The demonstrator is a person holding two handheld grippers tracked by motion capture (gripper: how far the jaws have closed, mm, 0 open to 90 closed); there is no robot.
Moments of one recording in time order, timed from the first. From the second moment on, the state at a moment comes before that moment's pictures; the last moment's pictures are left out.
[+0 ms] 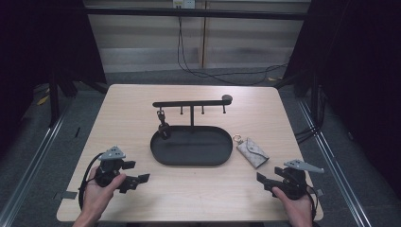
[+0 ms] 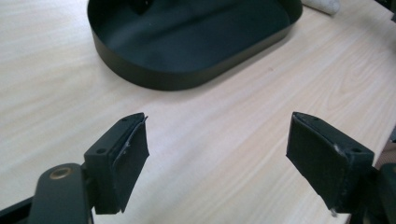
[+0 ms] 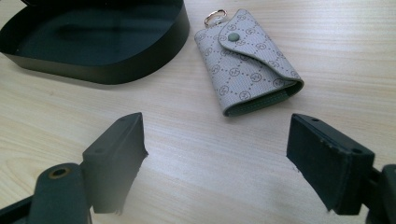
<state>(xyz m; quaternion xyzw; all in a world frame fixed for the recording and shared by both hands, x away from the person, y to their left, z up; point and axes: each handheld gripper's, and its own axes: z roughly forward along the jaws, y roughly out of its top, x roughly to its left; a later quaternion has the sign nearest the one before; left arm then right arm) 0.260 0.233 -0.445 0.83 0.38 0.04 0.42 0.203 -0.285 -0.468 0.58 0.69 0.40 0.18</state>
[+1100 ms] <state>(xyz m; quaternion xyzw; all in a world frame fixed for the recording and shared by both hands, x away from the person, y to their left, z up) 0.236 0.253 -0.461 0.81 0.38 0.04 0.44 0.268 -0.273 -0.436 0.57 0.74 0.34 0.09</state>
